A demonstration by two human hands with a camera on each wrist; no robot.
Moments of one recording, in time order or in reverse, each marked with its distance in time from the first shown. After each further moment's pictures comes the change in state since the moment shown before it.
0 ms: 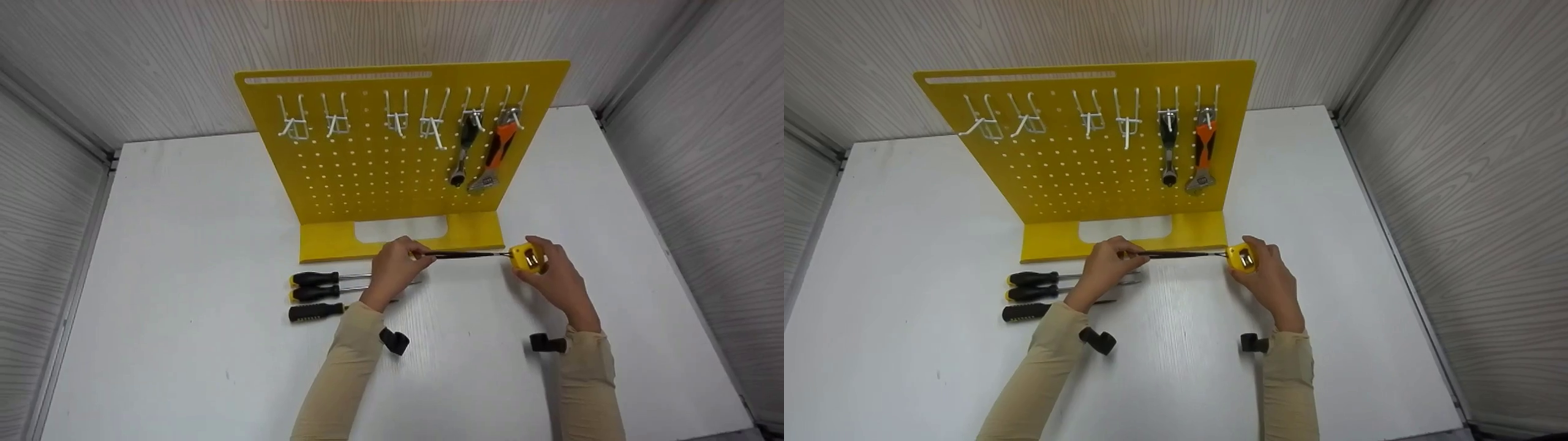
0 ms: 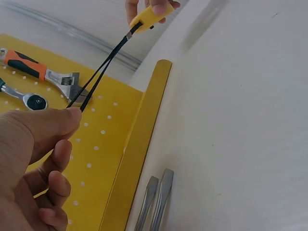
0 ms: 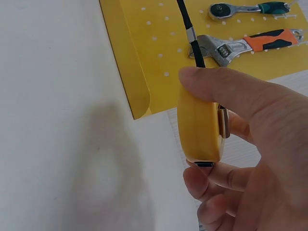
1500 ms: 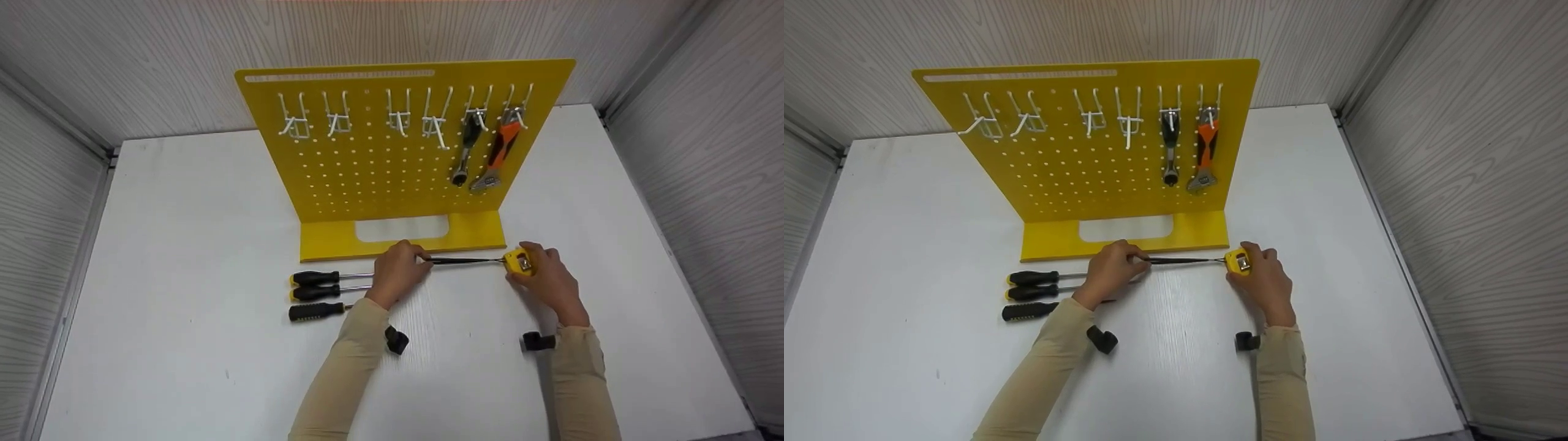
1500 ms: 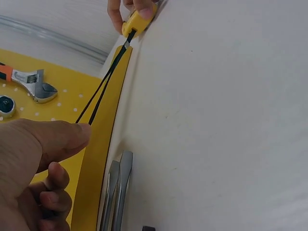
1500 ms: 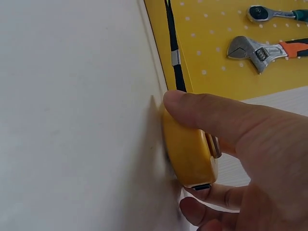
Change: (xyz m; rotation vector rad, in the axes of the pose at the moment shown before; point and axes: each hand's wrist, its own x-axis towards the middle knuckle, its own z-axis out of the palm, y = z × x) left_hand 0.006 -0.010 0.013 0.198 -0.063 -0.058; right_hand 0.013 0.004 0.018 -0.152 -0.012 0.055
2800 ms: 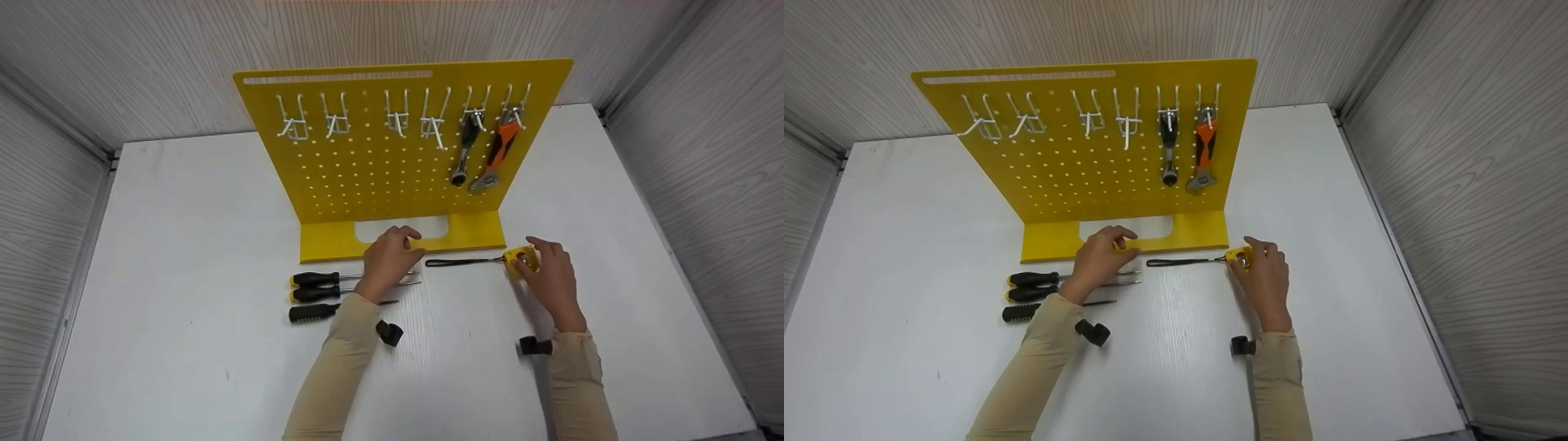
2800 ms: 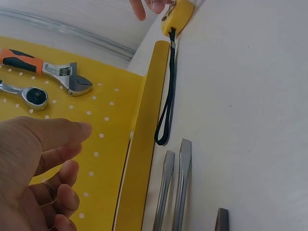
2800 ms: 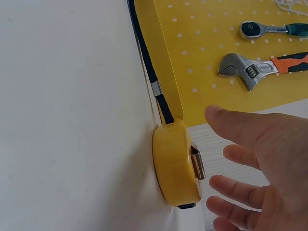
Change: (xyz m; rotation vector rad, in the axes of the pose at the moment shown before) left_hand 0.003 0.006 -0.030 -0.043 0.044 0.000; right_hand -0.009 -0.012 0.000 0.051 0.241 -0.088
